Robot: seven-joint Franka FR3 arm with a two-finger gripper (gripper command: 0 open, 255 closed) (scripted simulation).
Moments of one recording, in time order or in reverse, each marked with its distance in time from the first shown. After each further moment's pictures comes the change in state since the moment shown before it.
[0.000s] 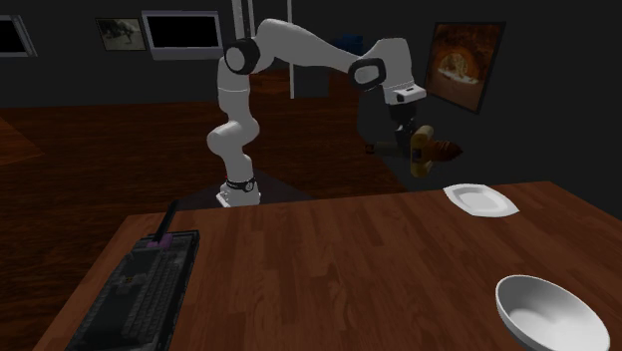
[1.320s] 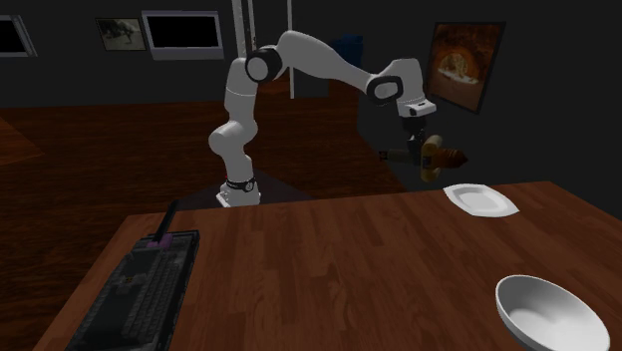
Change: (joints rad) arm 0.114 0.174 0.046 0.084 -0.099 0.070 0.209
